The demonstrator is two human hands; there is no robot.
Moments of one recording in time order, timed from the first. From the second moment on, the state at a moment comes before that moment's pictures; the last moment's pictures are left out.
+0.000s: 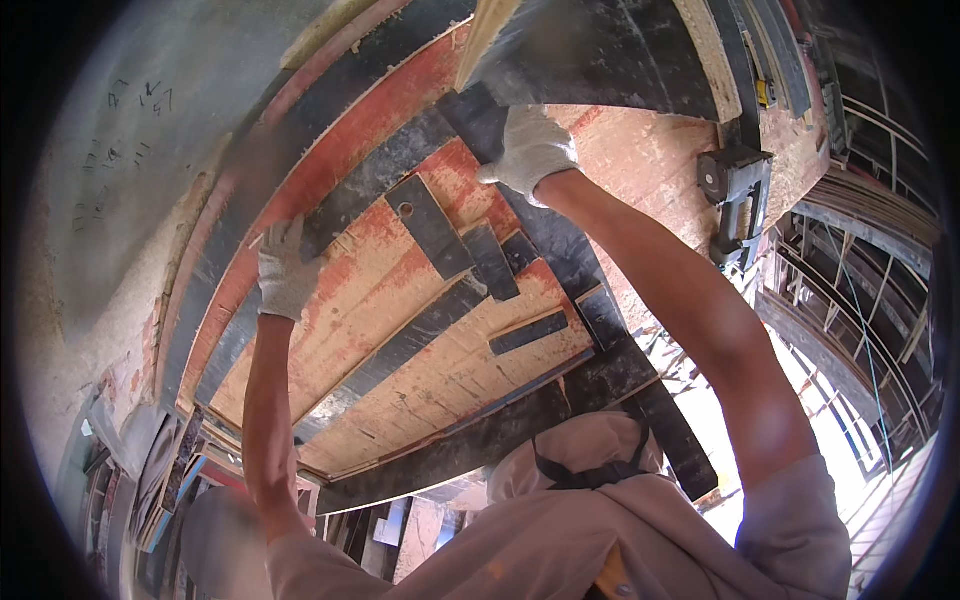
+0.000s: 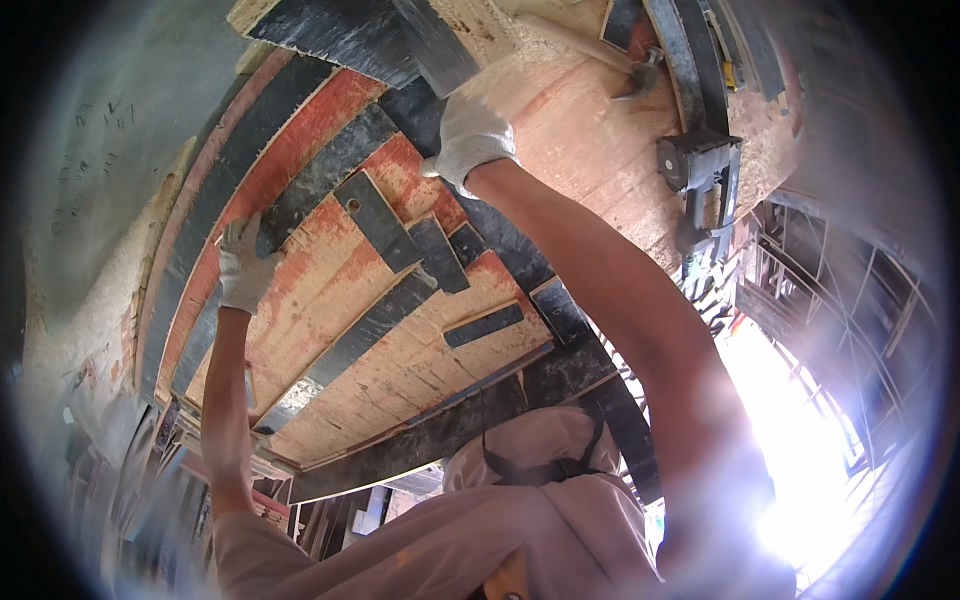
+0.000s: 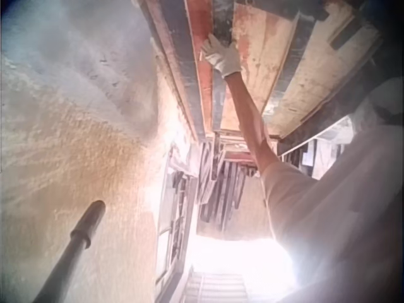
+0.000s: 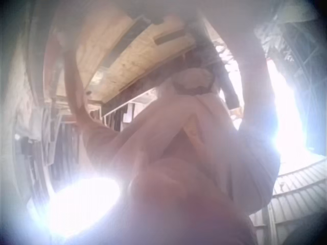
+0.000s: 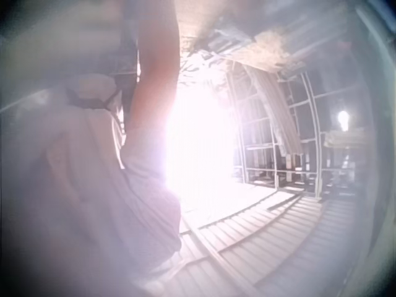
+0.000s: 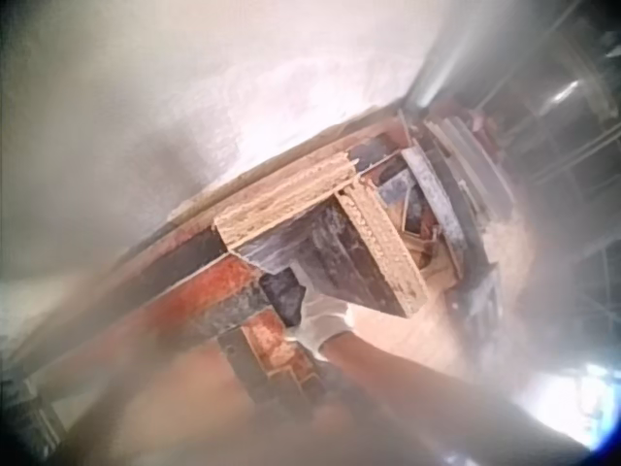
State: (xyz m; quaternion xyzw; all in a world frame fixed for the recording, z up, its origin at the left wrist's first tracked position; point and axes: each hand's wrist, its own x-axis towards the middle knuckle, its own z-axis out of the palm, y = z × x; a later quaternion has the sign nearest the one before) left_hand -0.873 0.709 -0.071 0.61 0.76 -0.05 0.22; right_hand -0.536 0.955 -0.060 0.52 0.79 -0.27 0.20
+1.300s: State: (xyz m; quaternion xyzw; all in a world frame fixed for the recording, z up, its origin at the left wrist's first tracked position) left_hand -0.737 0.890 -0.109 0.66 0.70 0.20 0.19; right_hand -0.537 0.952 -0.064 0.53 0.79 -0.25 0.19
